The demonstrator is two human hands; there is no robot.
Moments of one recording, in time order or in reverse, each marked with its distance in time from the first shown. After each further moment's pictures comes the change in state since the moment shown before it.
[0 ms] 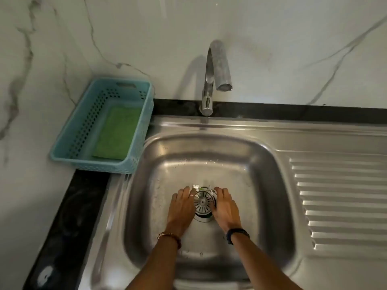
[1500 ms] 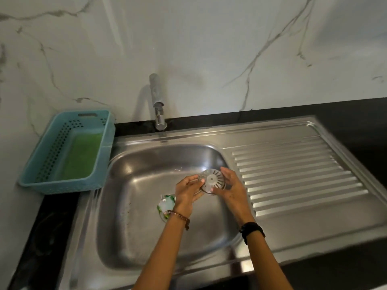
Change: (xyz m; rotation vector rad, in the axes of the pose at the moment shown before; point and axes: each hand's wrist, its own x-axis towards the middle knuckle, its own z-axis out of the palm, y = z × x) left_hand -0.030 0.132 -0.123 -1.746 -0.114 -0.319; right_hand -0.093 0.030 -0.146 1.043 0.361 0.080
